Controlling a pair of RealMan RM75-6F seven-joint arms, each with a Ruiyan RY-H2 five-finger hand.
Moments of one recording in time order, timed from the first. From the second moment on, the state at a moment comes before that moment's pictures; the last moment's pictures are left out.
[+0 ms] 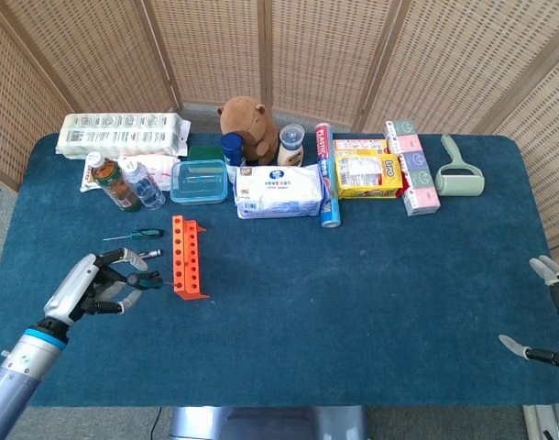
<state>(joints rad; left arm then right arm) -0.39 -0.87 -0.18 -2.22 1.19 1.07 -0.37 0.04 -0.79 0.05 -1.83 -1.50 1.45 0.46</state>
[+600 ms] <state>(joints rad) -0.47 -0.95 -0.20 -2.14 1.06 0.99 -0.33 0.04 -0.79 0.05 -1.83 -1.49 1.44 0.46</state>
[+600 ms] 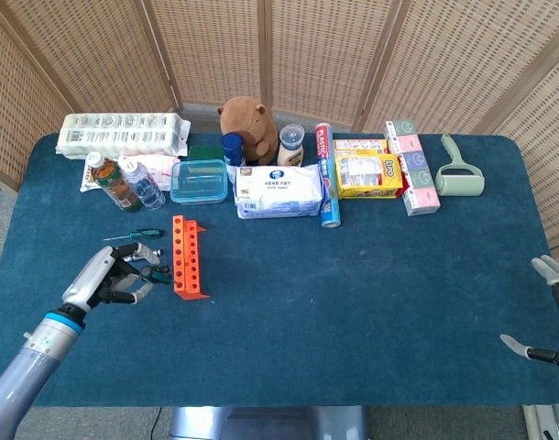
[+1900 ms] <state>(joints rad) -0.57 -1.02 -0.18 -2.11 0.84 0.97 -0.08 0.04 -0.78 0.05 -1.83 -1.48 1.43 0.48</state>
